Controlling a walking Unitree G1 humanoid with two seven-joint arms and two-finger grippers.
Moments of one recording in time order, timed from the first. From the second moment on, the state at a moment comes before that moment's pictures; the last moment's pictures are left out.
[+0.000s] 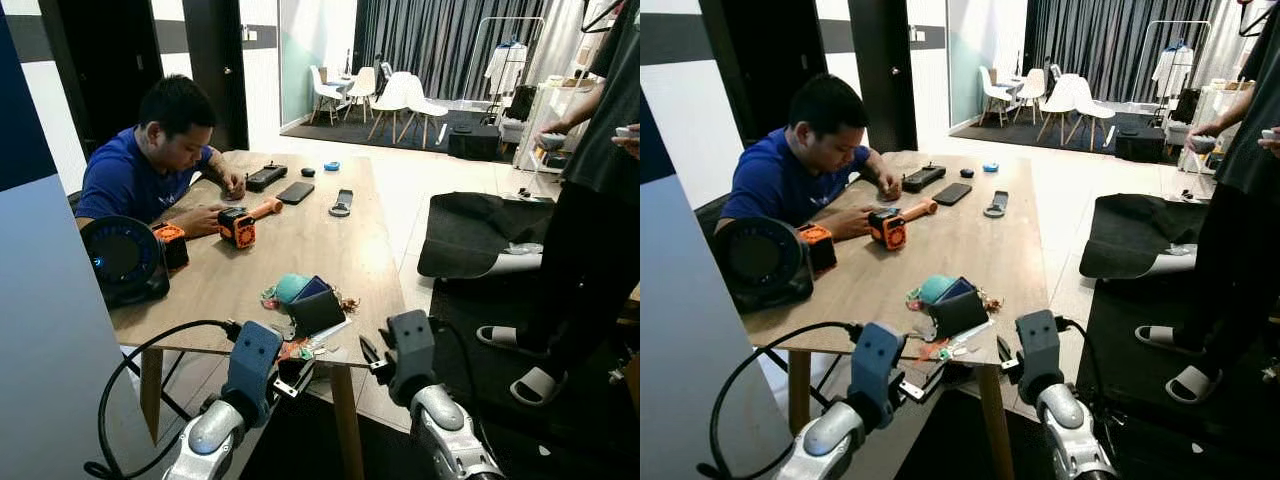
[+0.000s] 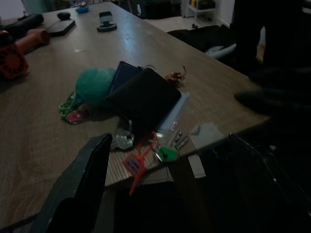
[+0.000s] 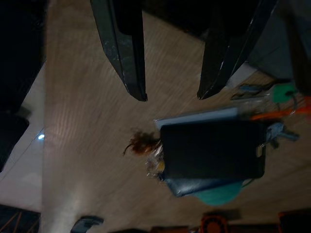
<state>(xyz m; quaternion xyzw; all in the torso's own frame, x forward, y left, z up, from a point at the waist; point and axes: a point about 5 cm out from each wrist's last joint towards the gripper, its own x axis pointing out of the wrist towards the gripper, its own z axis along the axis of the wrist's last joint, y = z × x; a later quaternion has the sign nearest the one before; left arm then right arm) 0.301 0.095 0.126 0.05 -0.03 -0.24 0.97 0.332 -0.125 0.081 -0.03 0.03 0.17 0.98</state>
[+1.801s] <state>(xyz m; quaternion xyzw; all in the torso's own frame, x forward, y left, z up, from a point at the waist) 0.329 0.060 0.124 0.09 0.03 -0.25 0.96 0.248 -0.160 -0.039 0.01 0.30 0.07 0.95</state>
